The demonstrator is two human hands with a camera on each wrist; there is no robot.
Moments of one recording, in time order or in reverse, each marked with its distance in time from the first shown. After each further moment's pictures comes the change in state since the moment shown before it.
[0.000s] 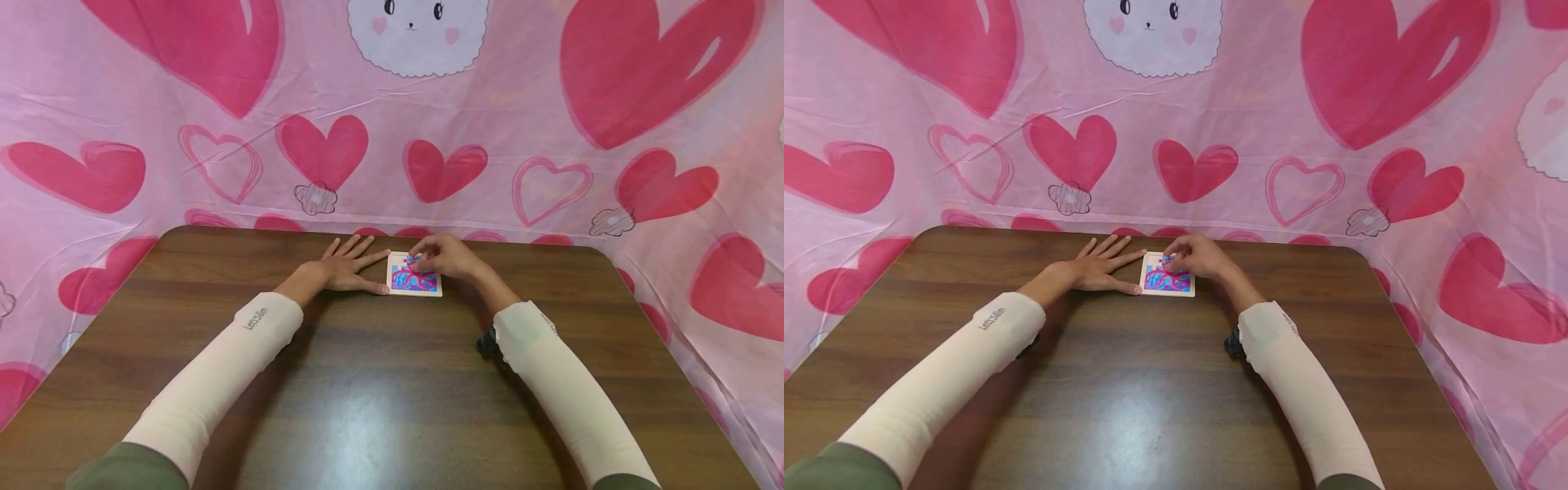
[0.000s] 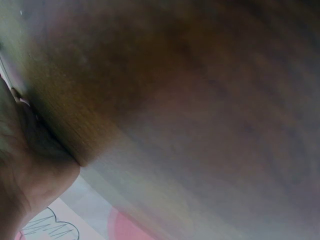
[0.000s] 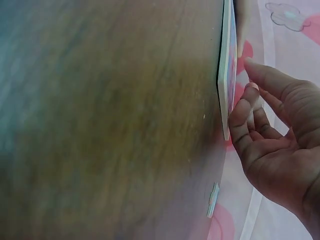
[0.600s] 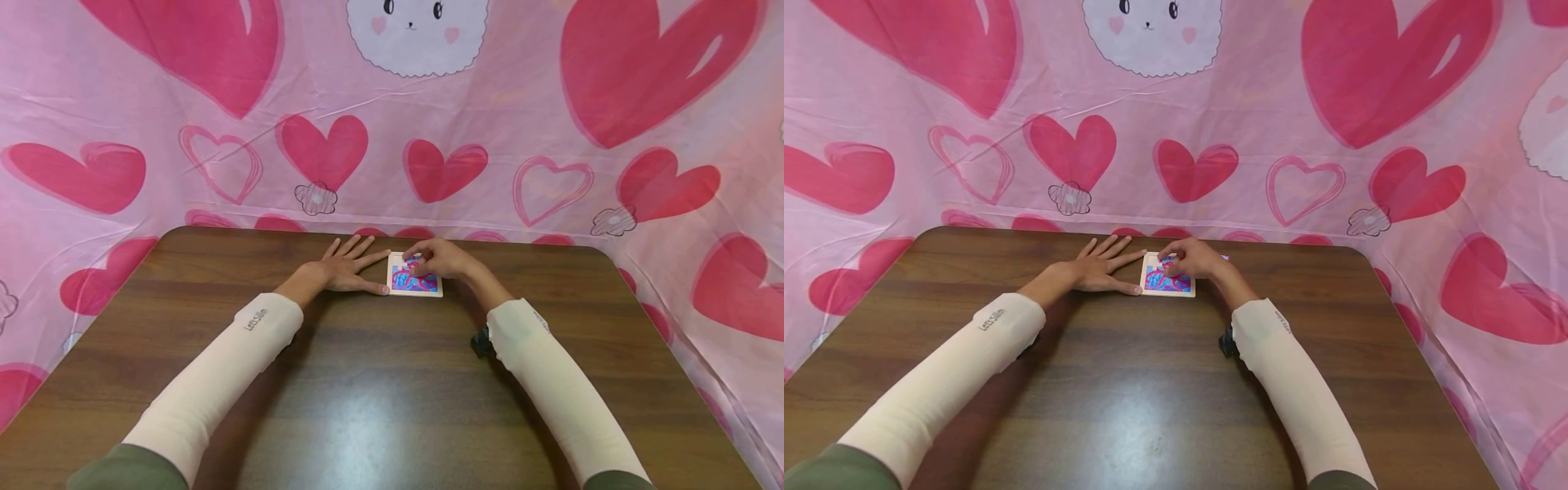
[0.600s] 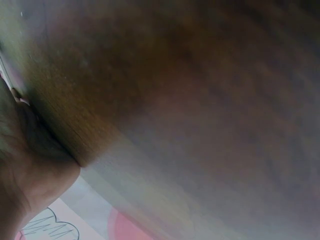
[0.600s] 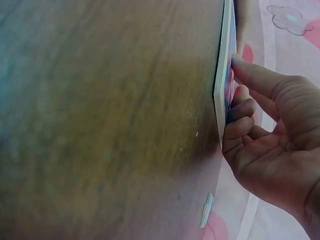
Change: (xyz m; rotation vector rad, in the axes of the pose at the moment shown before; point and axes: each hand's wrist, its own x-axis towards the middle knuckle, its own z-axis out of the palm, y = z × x) left_hand 0.012 -0.010 0.008 0.002 0.008 -0.008; right_hand 0.008 -0.006 0.004 -0.070 -0.130 0.093
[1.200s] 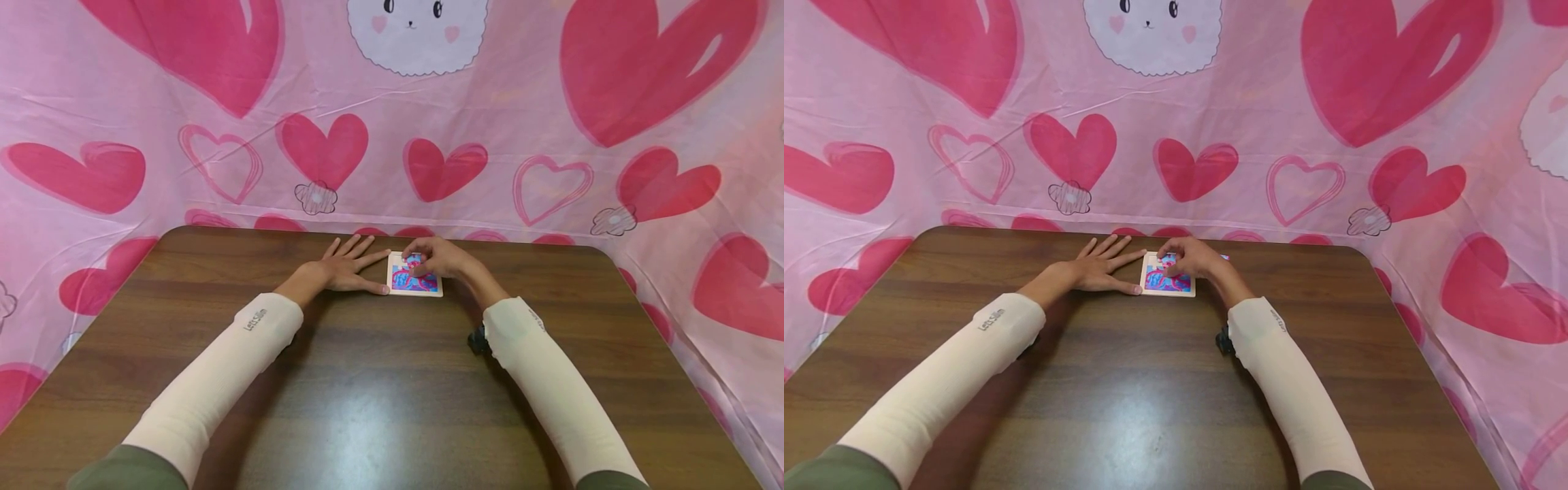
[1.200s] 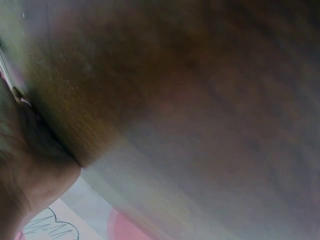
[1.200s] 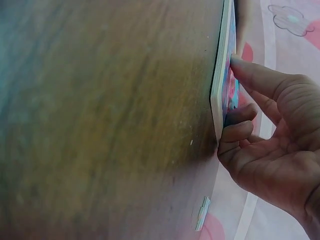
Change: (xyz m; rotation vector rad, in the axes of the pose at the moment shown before) left_hand -0.007 0.005 -0.004 -0.019 -0.003 0.009; right_hand 0.002 -0.003 0.002 0.005 0.012 0.025
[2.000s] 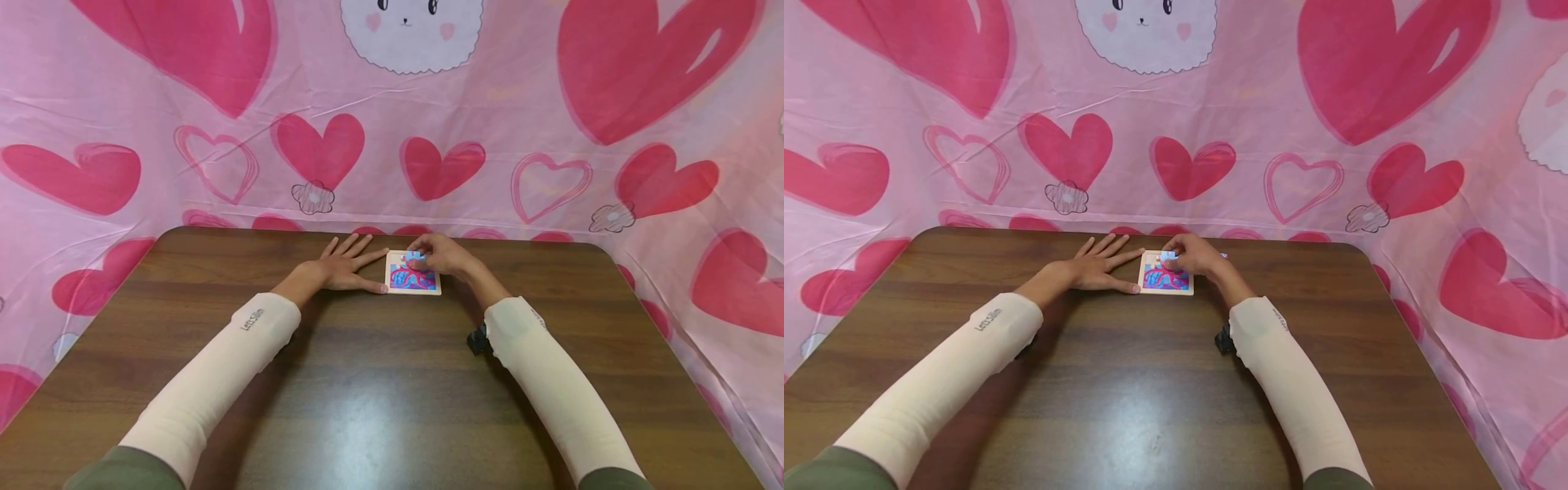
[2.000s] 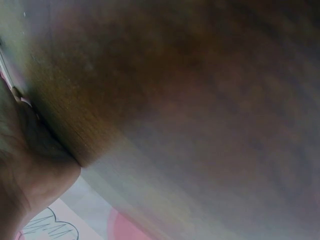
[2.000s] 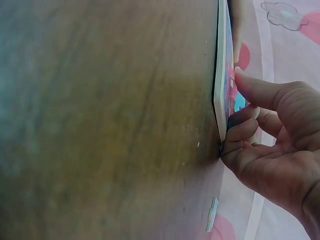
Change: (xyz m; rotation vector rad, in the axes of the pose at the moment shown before) left_hand 0.004 -0.002 0.001 0.003 0.007 -0.002; right_hand 0.003 0.007 0.001 0.081 0.094 -0.006
